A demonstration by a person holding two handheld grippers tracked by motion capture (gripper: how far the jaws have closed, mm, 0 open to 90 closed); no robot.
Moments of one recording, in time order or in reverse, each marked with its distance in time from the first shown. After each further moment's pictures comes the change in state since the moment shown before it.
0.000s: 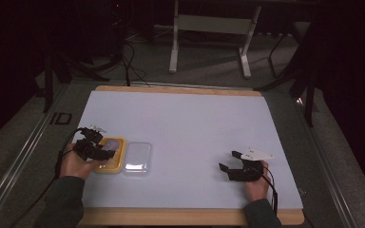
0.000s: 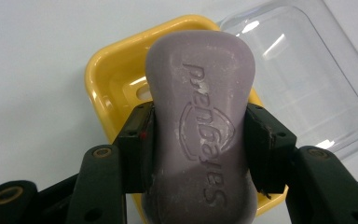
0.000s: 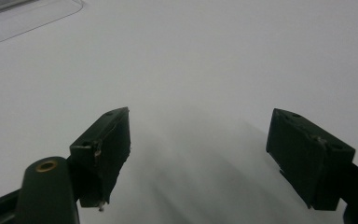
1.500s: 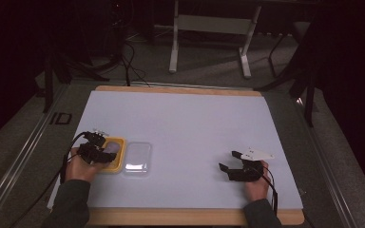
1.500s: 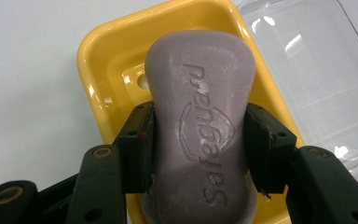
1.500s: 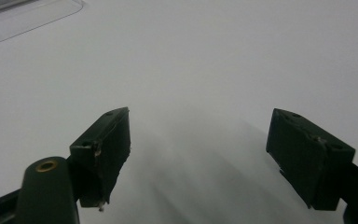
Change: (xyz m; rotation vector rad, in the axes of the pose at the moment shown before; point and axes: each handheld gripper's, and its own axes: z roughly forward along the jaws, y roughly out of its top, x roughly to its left) left arm -0.006 -0.006 0.016 0.018 0.057 -0.048; right arm 0.000 0.000 0.000 -0.001 0.000 -0.004
